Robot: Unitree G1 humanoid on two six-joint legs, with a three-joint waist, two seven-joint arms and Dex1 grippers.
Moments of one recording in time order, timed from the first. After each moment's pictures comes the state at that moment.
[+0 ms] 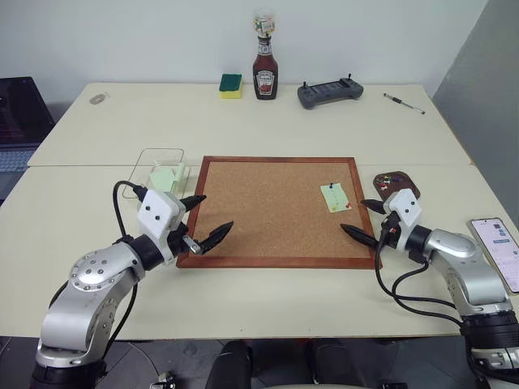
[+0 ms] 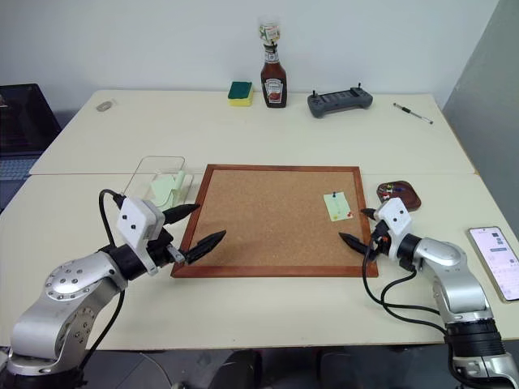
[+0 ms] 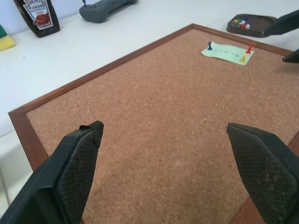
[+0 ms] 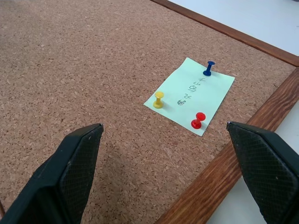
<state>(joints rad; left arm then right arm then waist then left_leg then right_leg) -0.05 0.64 0.19 -0.49 -0.45 0.51 -0.67 -0.23 -0.59 -0.03 -0.02 0.29 0.28 0.78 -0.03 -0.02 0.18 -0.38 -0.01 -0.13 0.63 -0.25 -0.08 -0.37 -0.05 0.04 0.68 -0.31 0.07</state>
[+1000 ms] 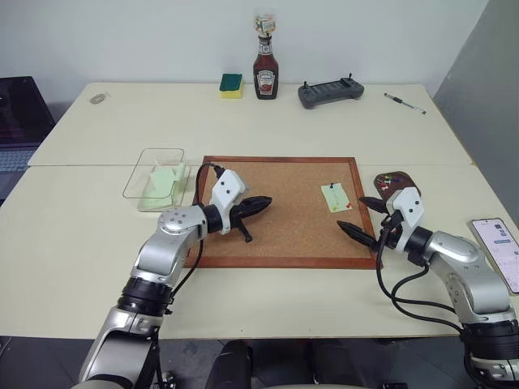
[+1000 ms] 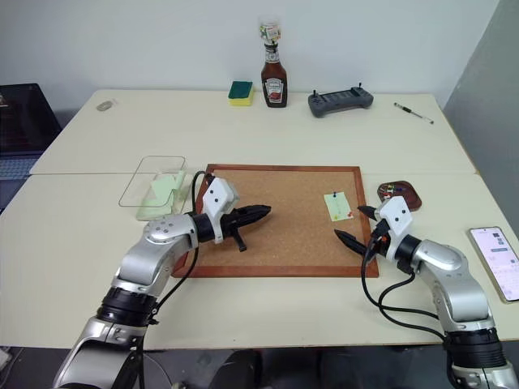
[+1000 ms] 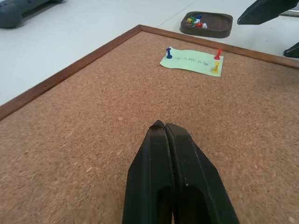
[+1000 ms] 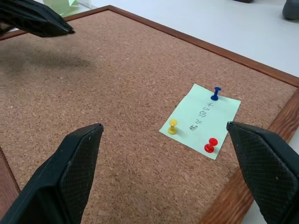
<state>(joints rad) -0.51 0.42 -0.15 0.16 -0.24 0.27 -0.82 -0.20 -0.57 -0.06 -0.16 0.34 0.35 0.76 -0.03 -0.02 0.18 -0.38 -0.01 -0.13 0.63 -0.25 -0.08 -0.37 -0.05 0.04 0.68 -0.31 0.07</state>
